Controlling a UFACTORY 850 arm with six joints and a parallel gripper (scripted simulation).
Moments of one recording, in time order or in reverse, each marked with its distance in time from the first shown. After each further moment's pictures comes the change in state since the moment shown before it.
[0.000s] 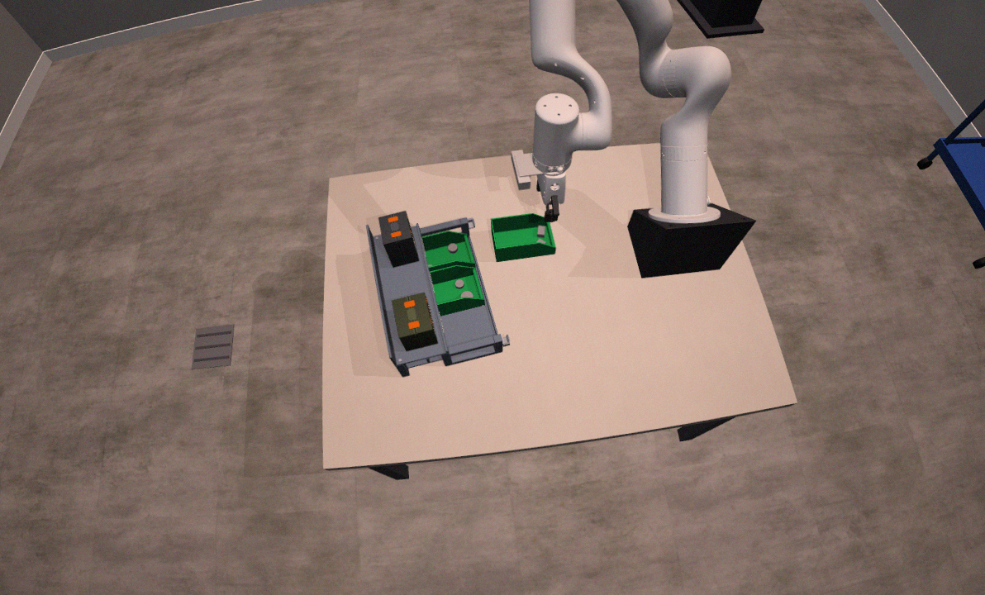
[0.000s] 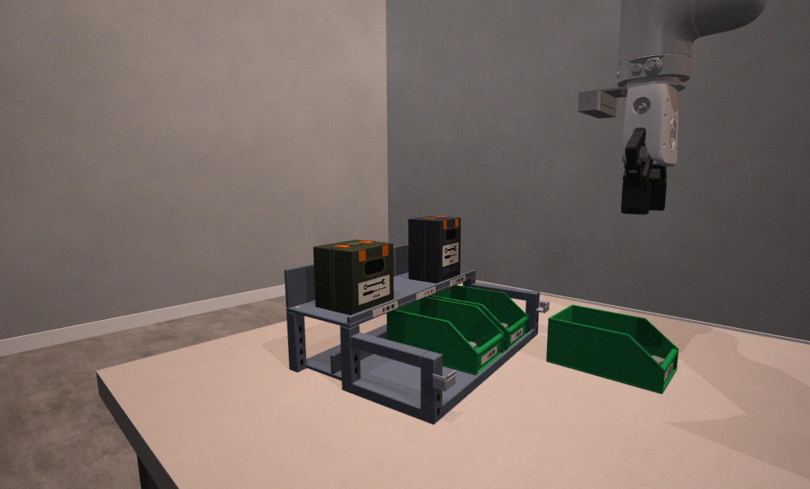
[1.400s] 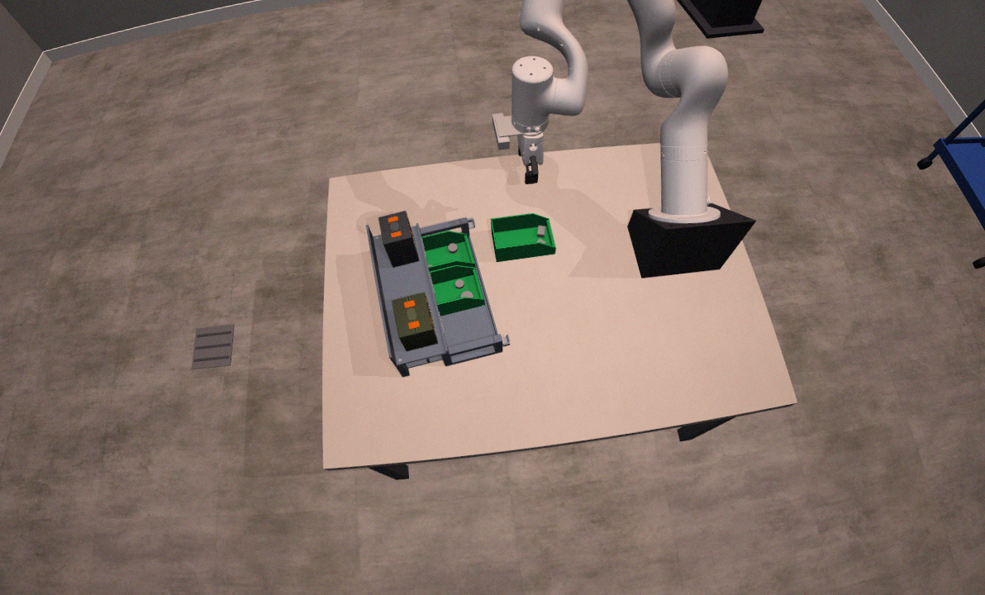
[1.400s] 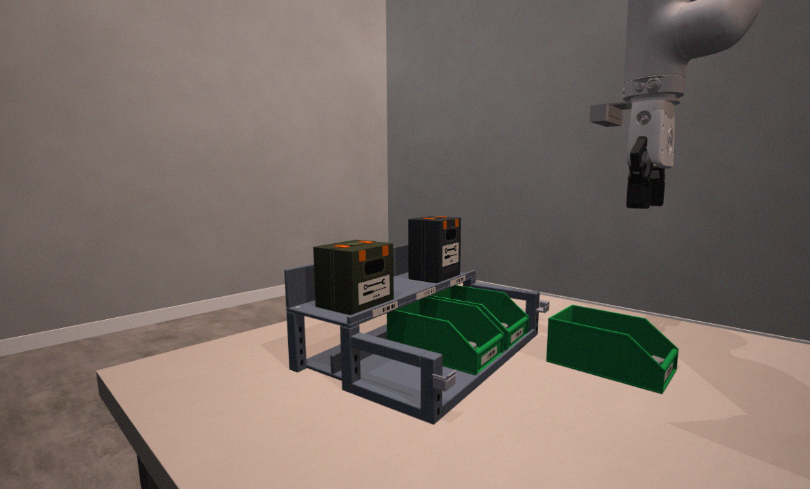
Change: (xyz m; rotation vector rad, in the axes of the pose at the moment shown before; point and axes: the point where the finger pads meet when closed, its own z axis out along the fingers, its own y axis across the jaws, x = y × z) arm 0.025 0.119 0.000 0.001 0.000 0.003
